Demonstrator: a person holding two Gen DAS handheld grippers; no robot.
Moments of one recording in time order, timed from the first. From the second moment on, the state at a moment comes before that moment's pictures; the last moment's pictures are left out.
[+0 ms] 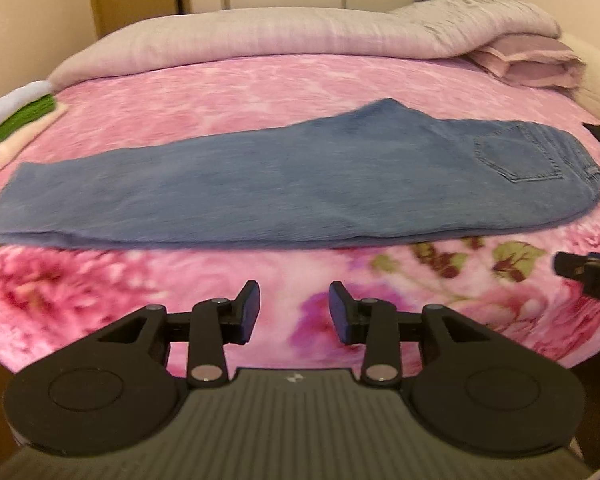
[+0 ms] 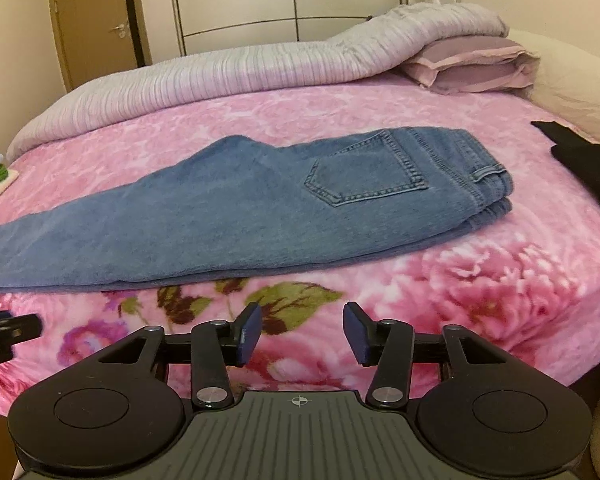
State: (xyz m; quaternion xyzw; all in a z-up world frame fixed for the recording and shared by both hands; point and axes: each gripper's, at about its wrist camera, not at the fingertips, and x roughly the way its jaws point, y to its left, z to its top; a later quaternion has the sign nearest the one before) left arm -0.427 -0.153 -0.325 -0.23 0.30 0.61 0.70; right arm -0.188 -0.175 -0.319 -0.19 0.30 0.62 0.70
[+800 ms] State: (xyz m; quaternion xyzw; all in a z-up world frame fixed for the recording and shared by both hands) left arm -0.520 -0.197 -0.283 -0.22 0.24 0.69 0.65; right arm -0.194 -0.214 -0.277 -0.17 0.28 0.61 0.72
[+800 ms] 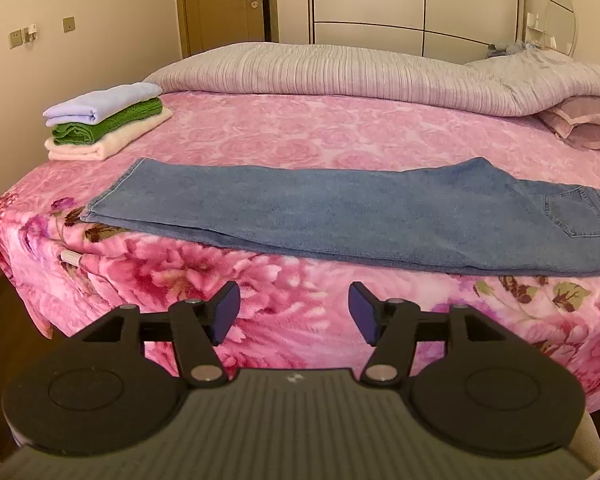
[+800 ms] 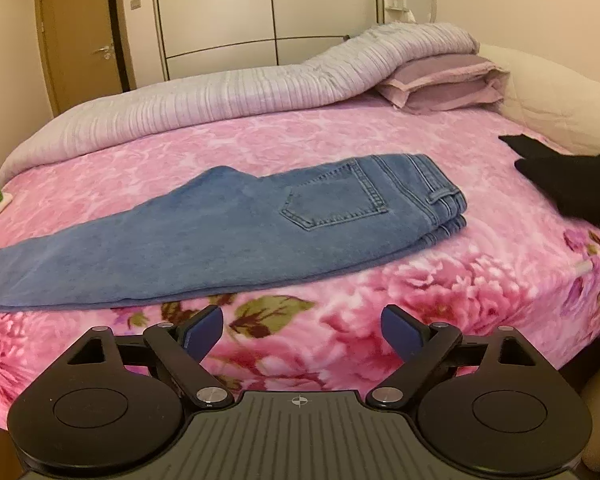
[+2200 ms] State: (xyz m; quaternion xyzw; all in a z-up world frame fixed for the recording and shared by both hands) left arm -0.606 -0.251 -0.253 -0.24 0.19 0.75 0.58; right arm -0.341 -0.208 -0.265 -0.24 0.20 0.75 0.58
